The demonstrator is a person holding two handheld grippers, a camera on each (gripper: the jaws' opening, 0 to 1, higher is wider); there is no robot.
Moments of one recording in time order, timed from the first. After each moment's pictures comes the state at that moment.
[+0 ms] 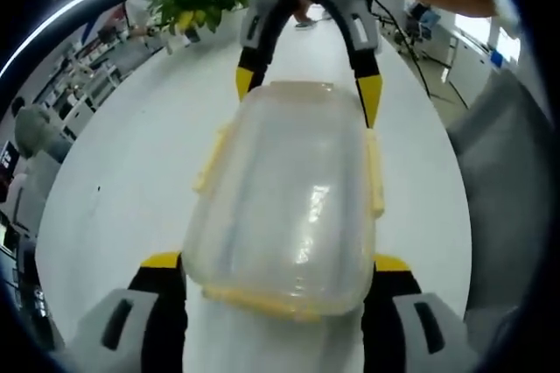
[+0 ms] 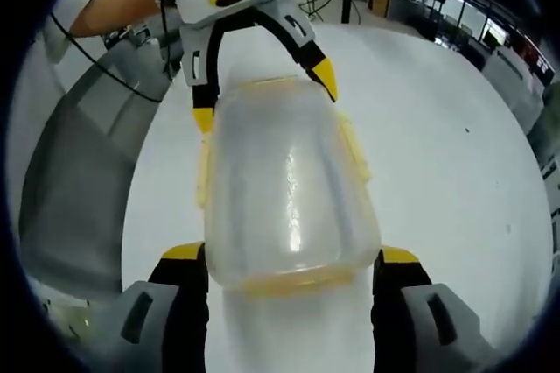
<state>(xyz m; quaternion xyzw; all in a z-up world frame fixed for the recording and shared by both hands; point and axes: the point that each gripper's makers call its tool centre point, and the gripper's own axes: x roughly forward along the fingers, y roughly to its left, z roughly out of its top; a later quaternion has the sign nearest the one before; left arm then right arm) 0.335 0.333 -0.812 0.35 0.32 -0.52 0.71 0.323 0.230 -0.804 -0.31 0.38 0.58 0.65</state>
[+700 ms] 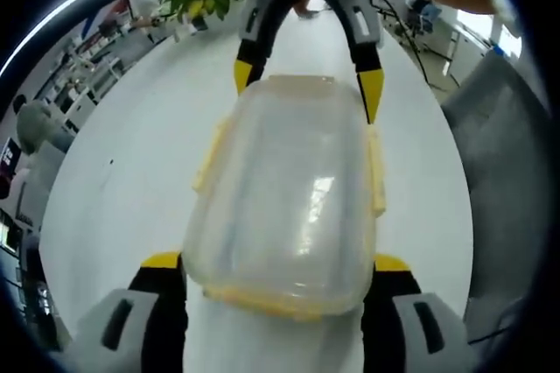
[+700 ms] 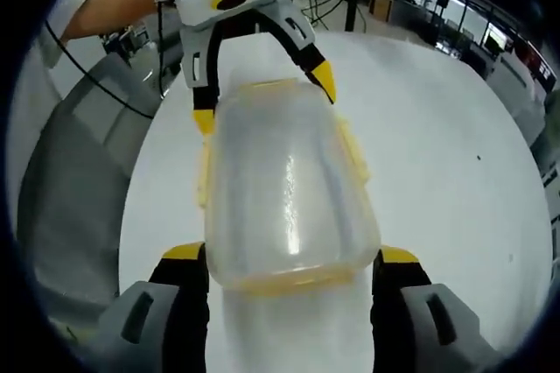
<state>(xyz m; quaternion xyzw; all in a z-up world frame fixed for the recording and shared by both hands) 0.341 0.386 -0.812 0.37 0.33 -0.51 0.70 0.329 0.281 -0.802 -0.31 0.37 0.58 0.66</state>
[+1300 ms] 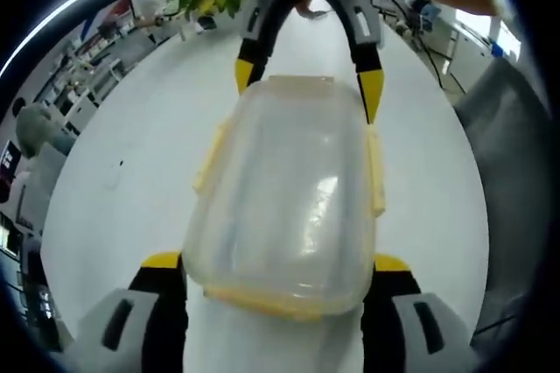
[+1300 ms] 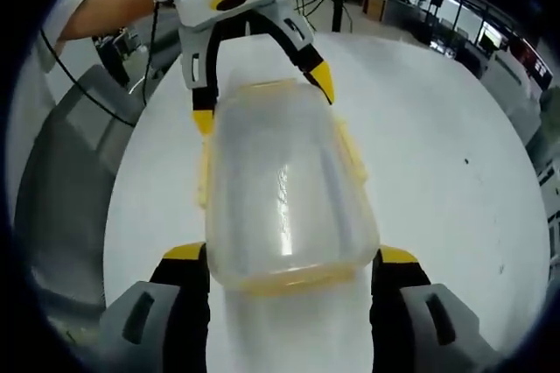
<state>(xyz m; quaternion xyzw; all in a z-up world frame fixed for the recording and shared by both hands) 0.392 0.389 -0.810 0.37 0.33 -0.51 0.70 0.378 0.284 -0.801 -0.30 0.37 0.57 0.67</state>
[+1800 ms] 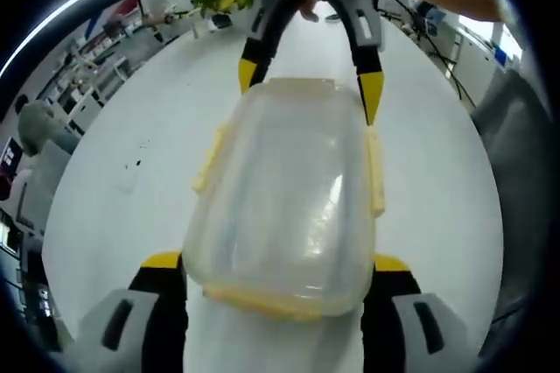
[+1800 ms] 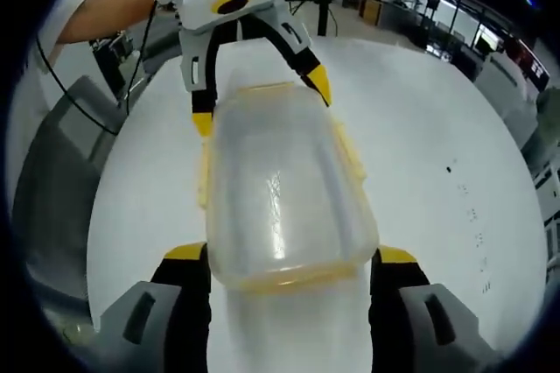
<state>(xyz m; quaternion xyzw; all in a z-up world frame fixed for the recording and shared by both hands) 0.445 0.392 -0.809 0.36 0.33 -0.51 0.71 0.433 0.286 -0.798 -0.30 0.36 0.57 0.67</state>
